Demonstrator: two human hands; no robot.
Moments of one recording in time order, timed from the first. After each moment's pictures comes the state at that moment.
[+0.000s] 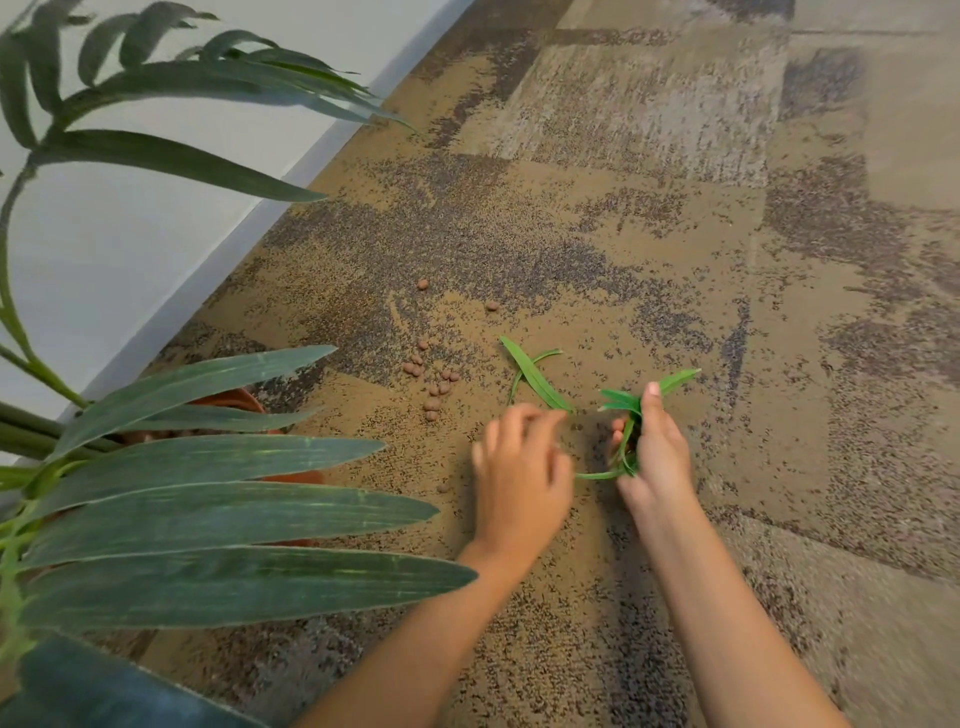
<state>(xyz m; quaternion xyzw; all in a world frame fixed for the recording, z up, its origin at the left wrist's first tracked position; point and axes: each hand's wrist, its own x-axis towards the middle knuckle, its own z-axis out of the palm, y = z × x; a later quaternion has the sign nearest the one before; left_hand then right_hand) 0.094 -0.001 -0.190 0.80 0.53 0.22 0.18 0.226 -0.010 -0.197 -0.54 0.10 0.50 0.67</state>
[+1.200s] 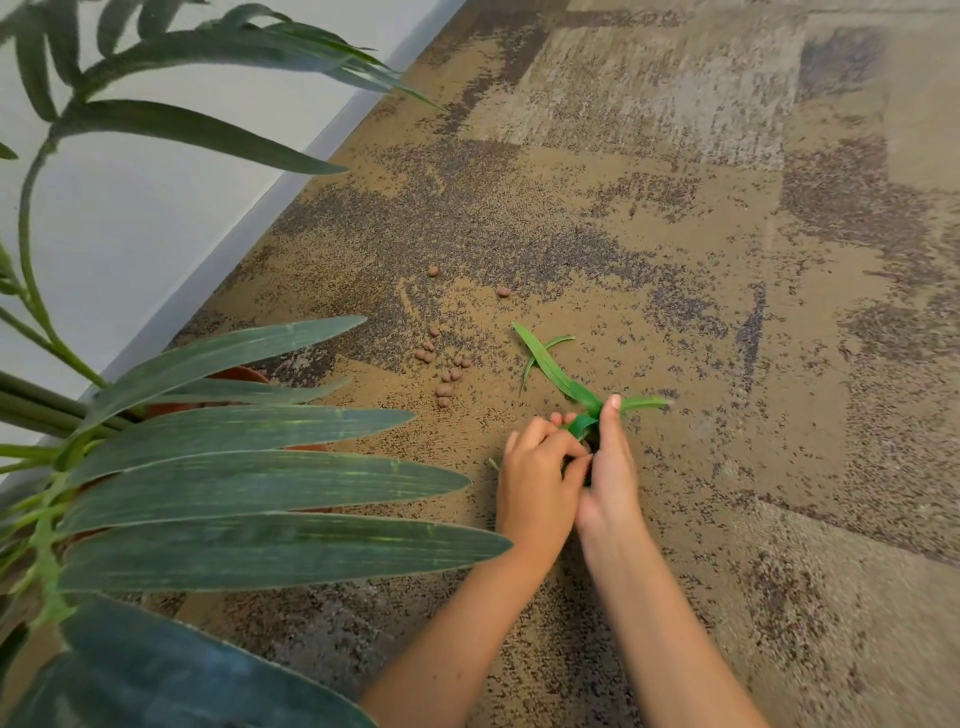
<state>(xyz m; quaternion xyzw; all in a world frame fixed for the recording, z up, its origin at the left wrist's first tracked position) 0.089 -0.015 -0.198 0.77 0.53 0.26 0.25 0.159 -0.016 -0.201 -0.42 0.13 0.55 0.71</state>
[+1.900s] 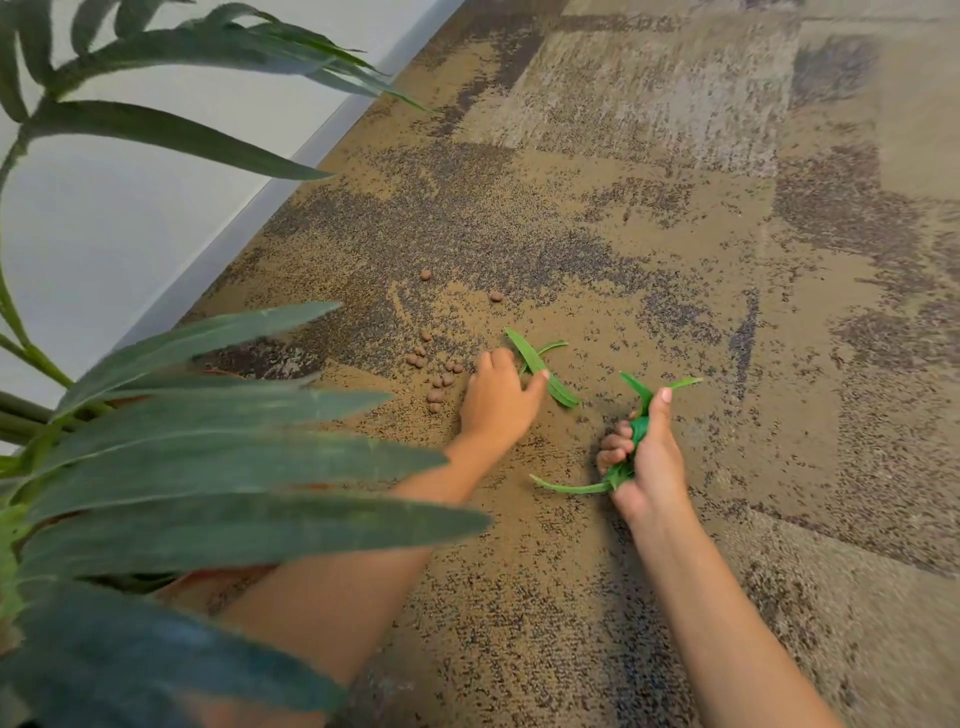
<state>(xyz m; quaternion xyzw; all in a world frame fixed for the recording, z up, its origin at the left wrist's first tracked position) 0.104 0.094 -0.214 0.76 0.61 0.08 0.23 0.215 -0.015 -0.211 -0.48 0.12 0.54 0.68</state>
